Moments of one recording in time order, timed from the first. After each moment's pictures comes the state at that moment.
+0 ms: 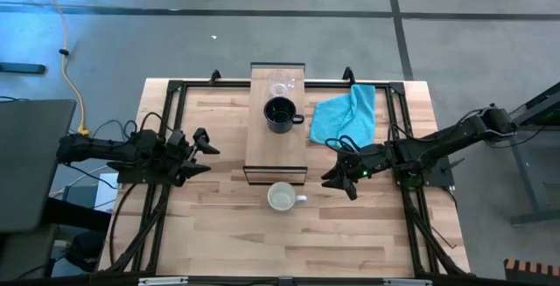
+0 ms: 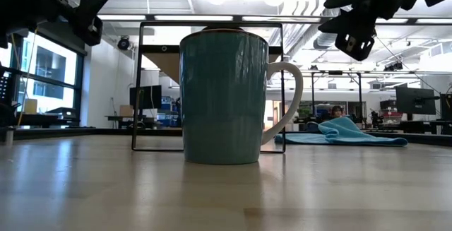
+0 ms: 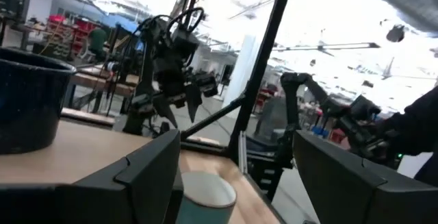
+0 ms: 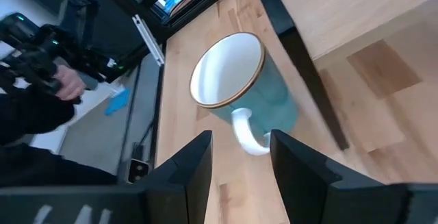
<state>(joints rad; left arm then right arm) 0.06 0.17 0.01 0.41 0.17 -0.35 0.25 1.05 0.54 0.09 -0.03 0.69</state>
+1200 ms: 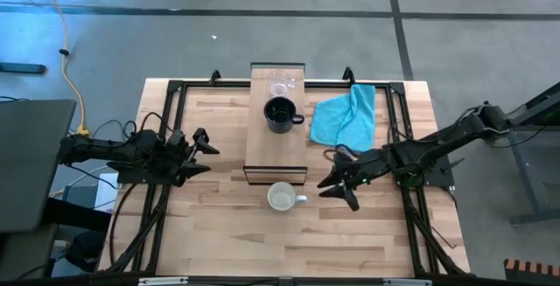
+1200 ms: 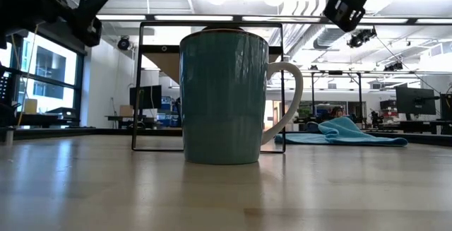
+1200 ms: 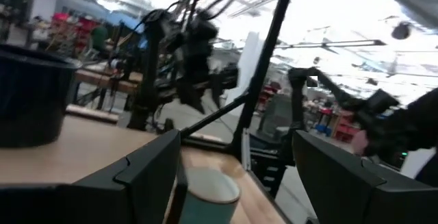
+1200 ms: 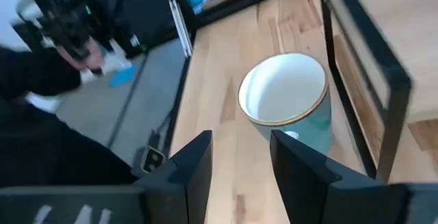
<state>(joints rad) 0.07 0.15 0.01 0.37 0.16 -0.34 0.33 1.13 0.69 0.04 -0.02 0.53</state>
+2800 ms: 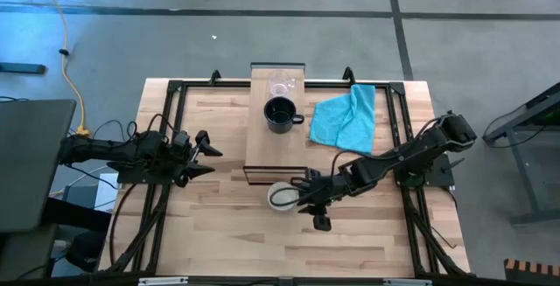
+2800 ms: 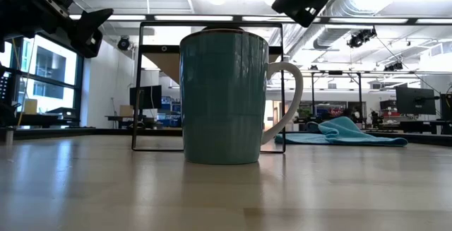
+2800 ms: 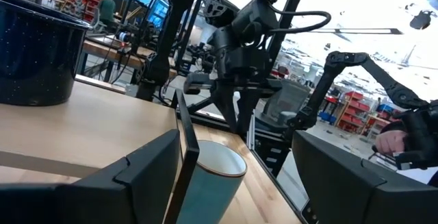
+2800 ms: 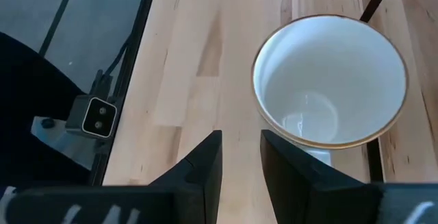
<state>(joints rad) 0.07 0.15 0.01 0.28 0.16 -0.38 0.38 1.60 1.16 -0.33 -0.01 0.33</state>
